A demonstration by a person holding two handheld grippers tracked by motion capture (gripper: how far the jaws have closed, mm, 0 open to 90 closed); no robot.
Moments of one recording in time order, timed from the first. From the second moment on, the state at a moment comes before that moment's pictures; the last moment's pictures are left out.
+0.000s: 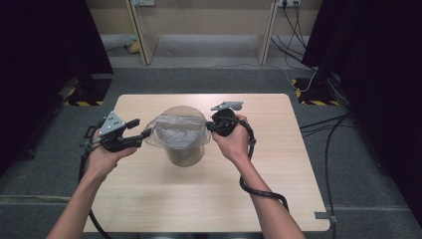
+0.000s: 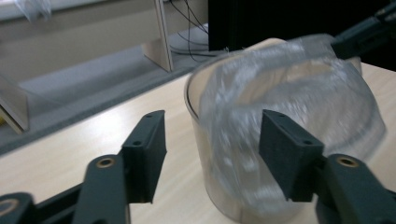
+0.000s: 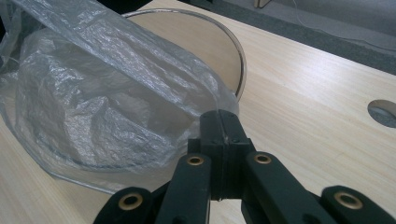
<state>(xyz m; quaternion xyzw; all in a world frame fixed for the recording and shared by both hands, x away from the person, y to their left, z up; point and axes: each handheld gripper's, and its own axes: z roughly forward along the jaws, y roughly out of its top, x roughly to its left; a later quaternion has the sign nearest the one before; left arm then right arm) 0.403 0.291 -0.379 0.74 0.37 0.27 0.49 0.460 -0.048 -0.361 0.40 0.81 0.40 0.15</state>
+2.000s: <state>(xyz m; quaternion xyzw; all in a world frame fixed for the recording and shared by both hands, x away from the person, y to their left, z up) 0.435 0.287 -0.376 0.78 0.34 0.23 0.47 0.462 -0.047 -0.340 0.36 0.82 0.41 0.16</state>
